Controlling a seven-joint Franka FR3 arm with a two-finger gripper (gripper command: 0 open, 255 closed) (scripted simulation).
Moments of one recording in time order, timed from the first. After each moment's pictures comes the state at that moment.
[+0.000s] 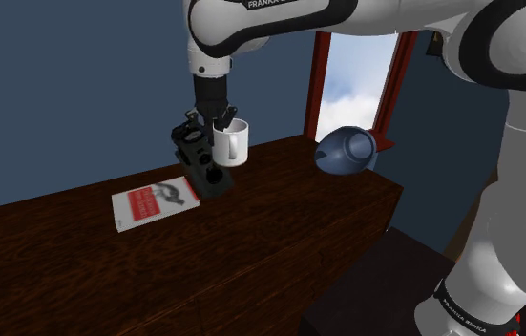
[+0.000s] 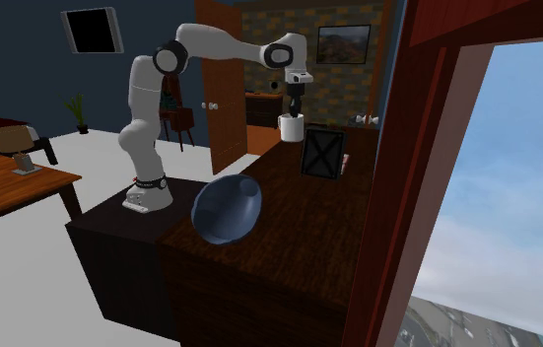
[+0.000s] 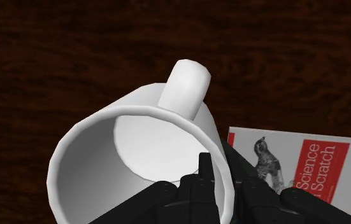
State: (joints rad) arm 0.37 0.28 0.08 -1.47 -0.04 1.78 0.52
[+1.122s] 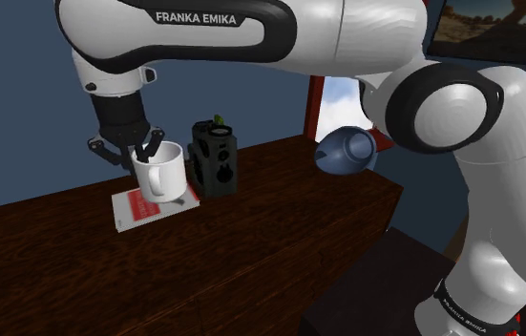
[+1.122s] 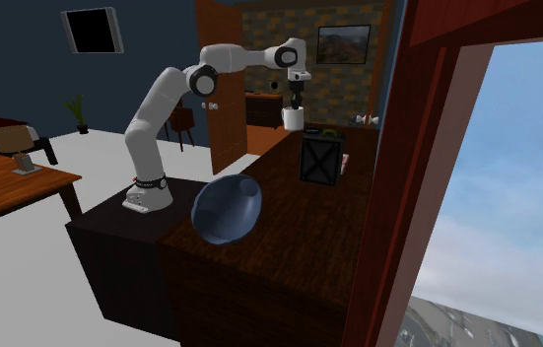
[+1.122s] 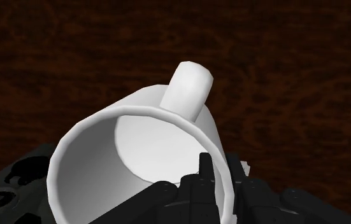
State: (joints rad) arm 0.63 0.66 0.15 -0.91 -0.11 1.59 0.81
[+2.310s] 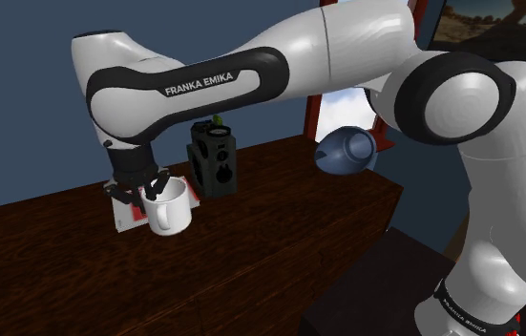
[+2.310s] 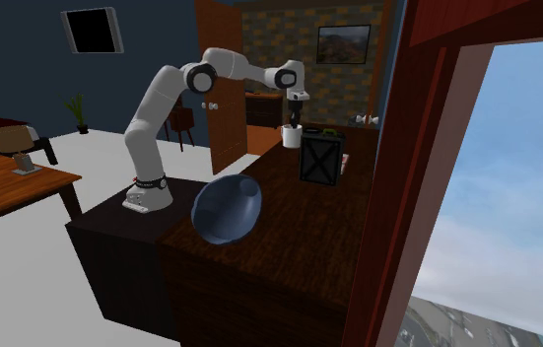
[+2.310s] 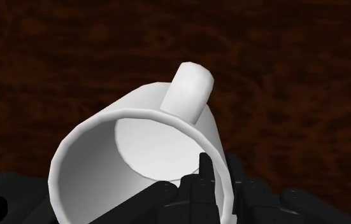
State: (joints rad) arm 0.61 0.62 0.15 -1.22 -0.11 1.85 0.83
